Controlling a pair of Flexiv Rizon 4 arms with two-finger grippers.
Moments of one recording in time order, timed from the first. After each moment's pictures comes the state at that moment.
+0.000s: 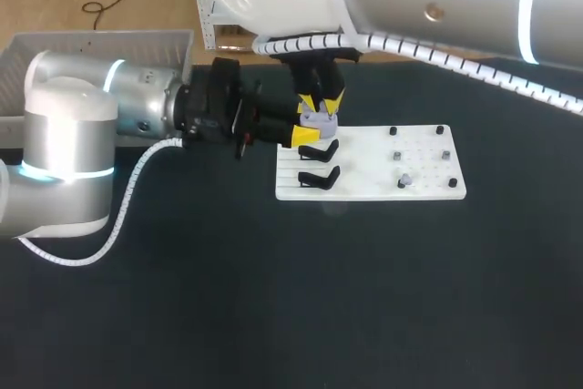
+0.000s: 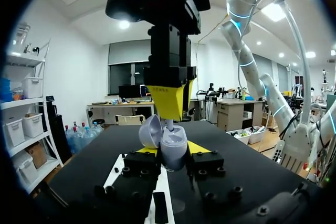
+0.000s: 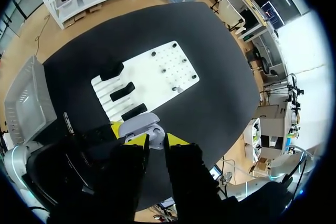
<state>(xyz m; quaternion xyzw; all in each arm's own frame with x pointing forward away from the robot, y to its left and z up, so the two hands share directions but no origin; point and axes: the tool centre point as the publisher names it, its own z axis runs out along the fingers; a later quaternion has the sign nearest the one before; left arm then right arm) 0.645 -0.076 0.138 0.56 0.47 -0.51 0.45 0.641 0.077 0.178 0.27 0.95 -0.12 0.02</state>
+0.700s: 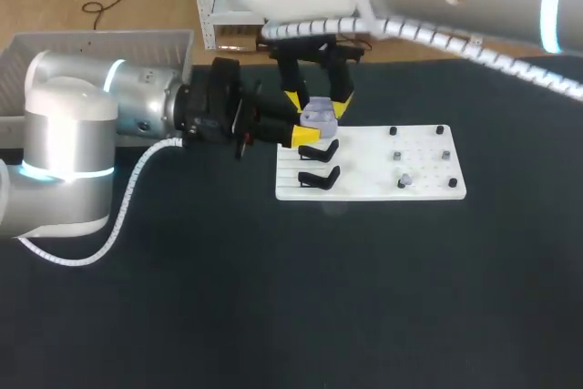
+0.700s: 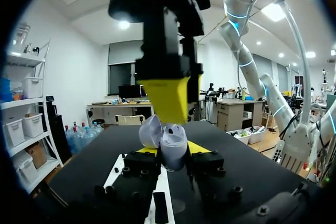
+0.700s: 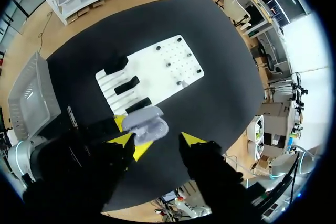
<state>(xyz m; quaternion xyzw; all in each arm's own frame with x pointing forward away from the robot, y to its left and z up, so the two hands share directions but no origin) 0.645 -0.076 0.138 0.56 0.47 -0.51 0.45 0.631 0.084 0.187 0.27 0.96 -0.09 -0.01</state>
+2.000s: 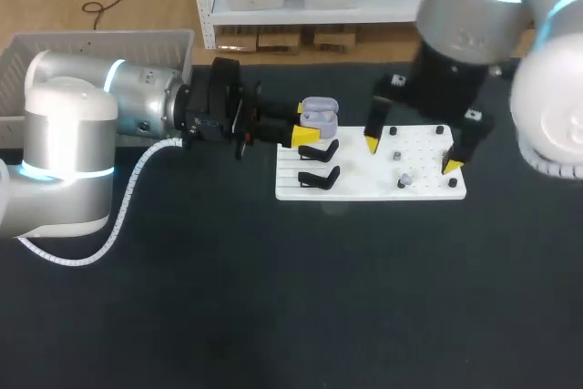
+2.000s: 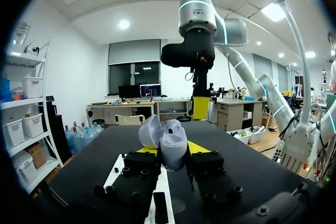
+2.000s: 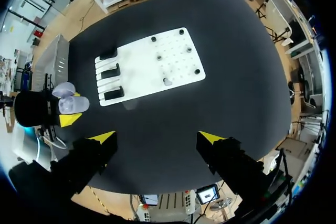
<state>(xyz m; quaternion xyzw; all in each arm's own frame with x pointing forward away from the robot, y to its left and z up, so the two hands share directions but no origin) 0.645 -0.076 0.138 0.56 0.47 -0.51 0.45 0.576 -0.025 0.148 0.14 0.99 0.07 0.03</state>
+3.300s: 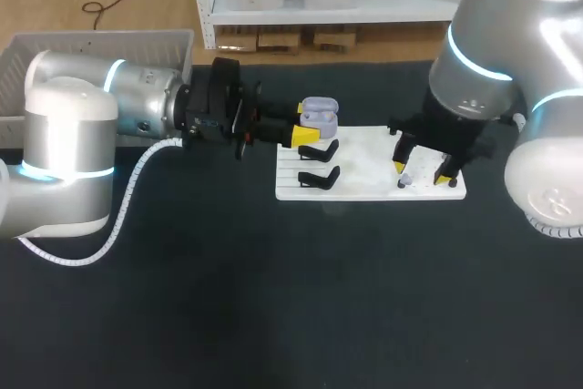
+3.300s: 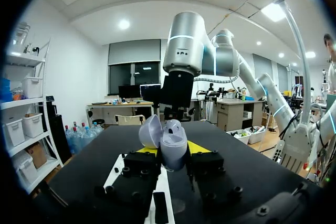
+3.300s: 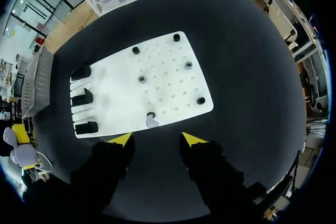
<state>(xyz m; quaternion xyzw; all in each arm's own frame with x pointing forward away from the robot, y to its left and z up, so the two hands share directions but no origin) 0.645 -0.076 0.138 0.56 0.47 -0.51 0.45 0.632 -0.058 0.054 0.15 0.98 0.08 0.08</state>
